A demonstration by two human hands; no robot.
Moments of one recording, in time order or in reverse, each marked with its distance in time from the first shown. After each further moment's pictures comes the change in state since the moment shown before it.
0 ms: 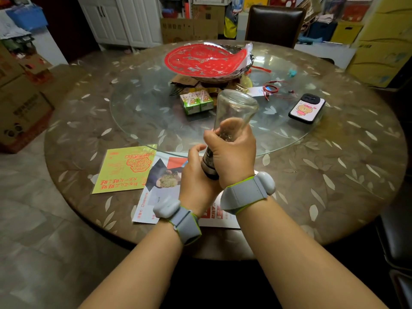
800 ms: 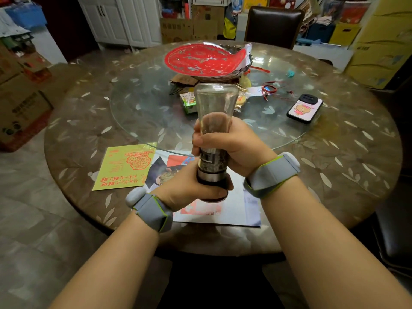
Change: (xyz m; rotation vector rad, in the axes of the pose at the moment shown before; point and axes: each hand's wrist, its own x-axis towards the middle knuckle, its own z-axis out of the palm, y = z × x) left_hand 0.007 -0.004 -0.037 -0.252 -0.644 -0.085; right_hand 0.020 -0.023 -0.022 0.280 -0.820 0.274
